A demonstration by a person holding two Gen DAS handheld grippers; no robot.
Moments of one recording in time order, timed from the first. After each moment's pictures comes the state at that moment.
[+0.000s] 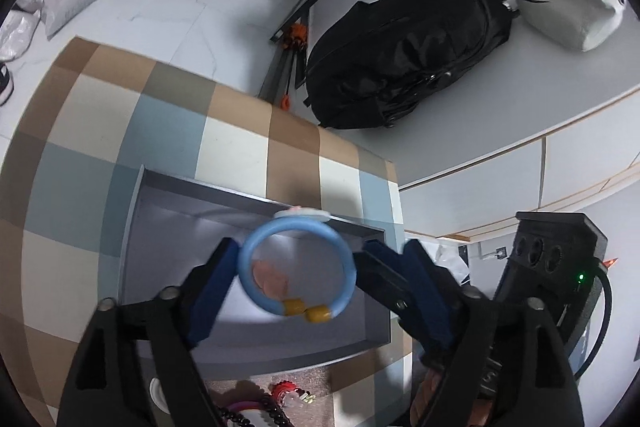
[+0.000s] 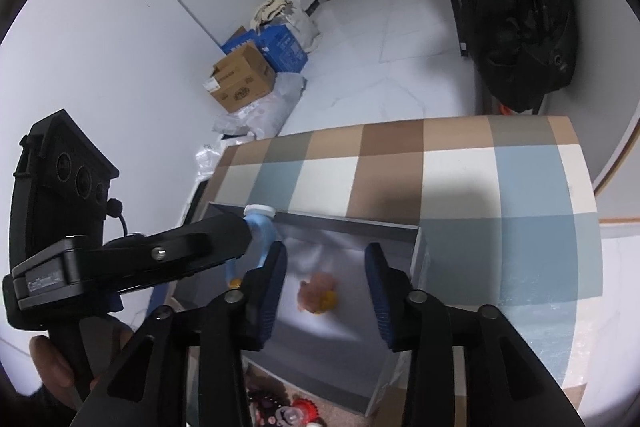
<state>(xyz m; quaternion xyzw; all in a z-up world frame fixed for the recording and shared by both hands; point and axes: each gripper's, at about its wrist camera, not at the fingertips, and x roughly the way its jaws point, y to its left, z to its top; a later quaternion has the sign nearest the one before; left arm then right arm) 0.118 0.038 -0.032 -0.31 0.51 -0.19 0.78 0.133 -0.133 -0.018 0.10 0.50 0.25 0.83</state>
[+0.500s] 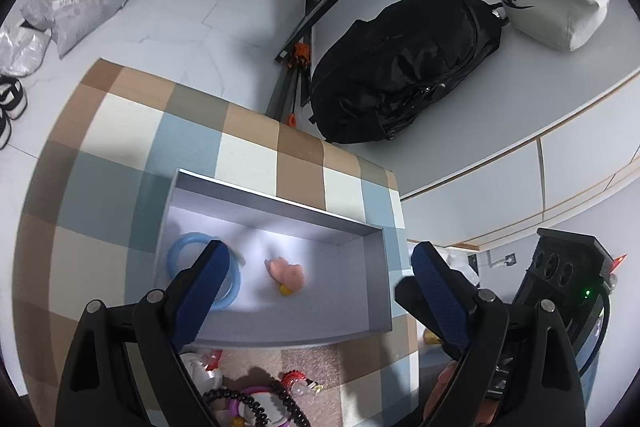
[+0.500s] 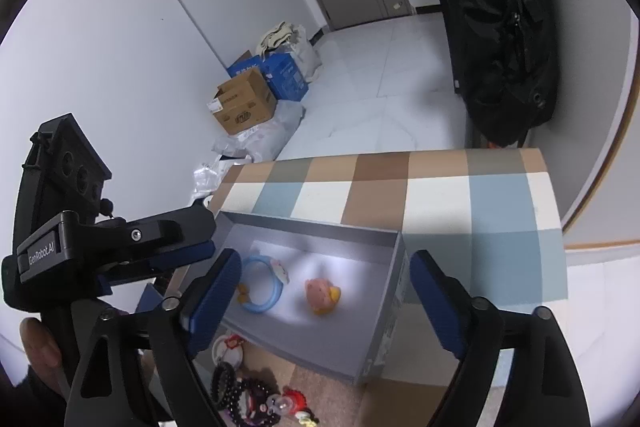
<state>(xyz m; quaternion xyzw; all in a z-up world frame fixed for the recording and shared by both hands) 0.103 0.046 -0.019 -0.29 0.48 -0.18 0.81 0.107 -0.147 0.005 0.08 0.45 0.24 0.86</state>
